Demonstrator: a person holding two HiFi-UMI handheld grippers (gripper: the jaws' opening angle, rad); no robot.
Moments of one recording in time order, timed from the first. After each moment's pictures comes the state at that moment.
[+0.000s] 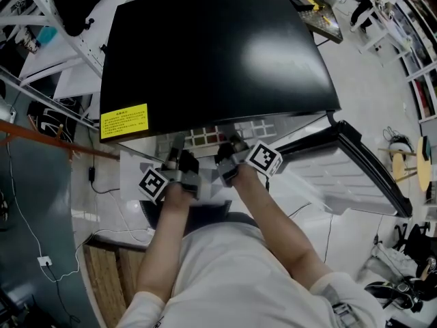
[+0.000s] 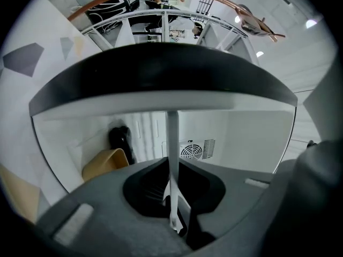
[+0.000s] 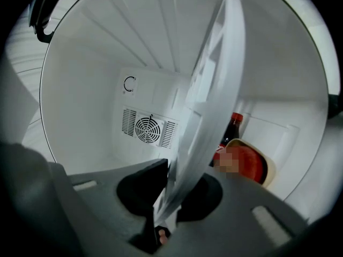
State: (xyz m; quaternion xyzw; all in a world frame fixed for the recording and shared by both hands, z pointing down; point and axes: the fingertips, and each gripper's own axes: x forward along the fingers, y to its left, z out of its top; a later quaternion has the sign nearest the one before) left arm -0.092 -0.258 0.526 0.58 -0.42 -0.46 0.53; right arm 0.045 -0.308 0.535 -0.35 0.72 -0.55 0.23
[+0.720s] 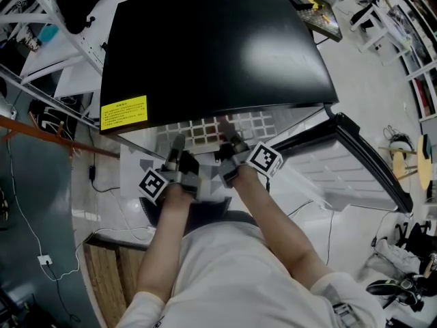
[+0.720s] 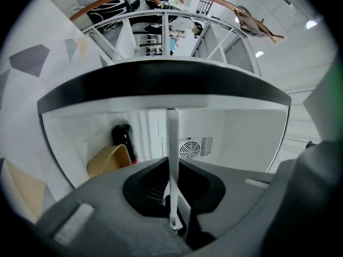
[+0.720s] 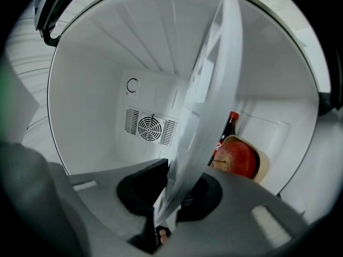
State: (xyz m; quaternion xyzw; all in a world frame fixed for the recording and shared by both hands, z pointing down) left arm -0.088 -0.241 0.526 0.58 -0.42 -0.45 0.53; right arm 0.050 -0.290 0.537 -0.35 0.71 -0.56 0.23
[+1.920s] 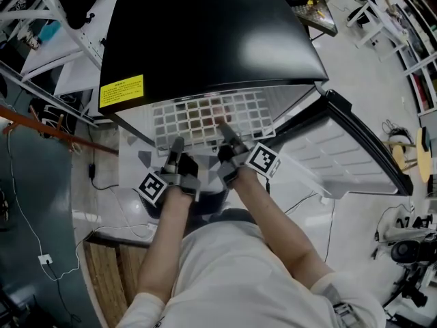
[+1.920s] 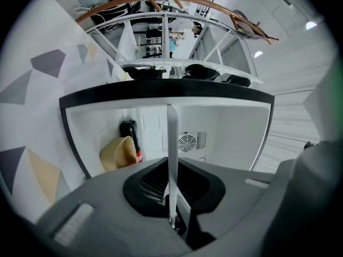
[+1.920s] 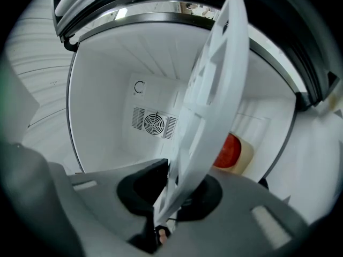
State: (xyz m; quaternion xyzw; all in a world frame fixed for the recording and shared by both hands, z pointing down) left arm -0.078 -0.194 0.531 0.59 -0.42 -0.45 0.53; right arm 0.060 -0.244 0.536 -0.35 0.72 -0.55 0.23
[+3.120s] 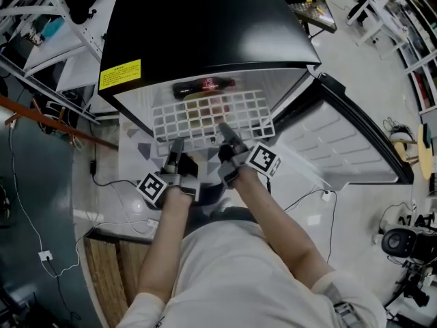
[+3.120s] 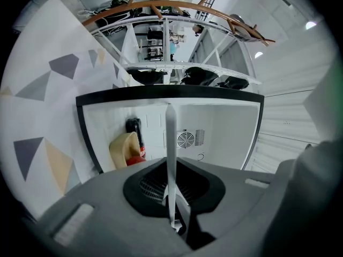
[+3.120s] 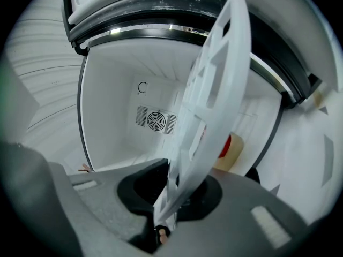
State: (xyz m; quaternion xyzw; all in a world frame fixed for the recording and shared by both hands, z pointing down) left arm -0.069 -0.159 0.532 0.58 -0.42 -0.45 0.53; right arm 0.069 -0.210 0.539 -0.34 0.72 -0.56 0.23
